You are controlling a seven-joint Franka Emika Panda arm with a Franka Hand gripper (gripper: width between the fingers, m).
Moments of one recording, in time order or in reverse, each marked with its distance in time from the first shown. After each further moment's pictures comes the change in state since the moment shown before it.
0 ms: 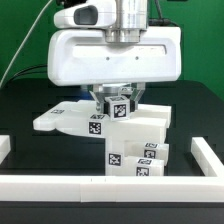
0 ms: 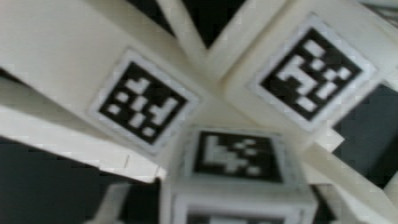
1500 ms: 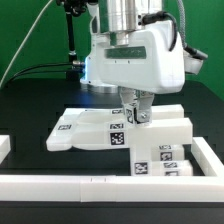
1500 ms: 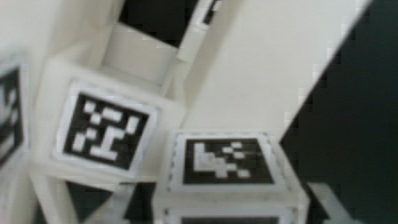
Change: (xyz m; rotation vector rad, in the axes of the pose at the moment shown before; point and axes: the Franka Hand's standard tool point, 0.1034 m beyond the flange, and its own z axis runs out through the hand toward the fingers) arm 0.034 -0.022 0.003 0.089 0.004 1.616
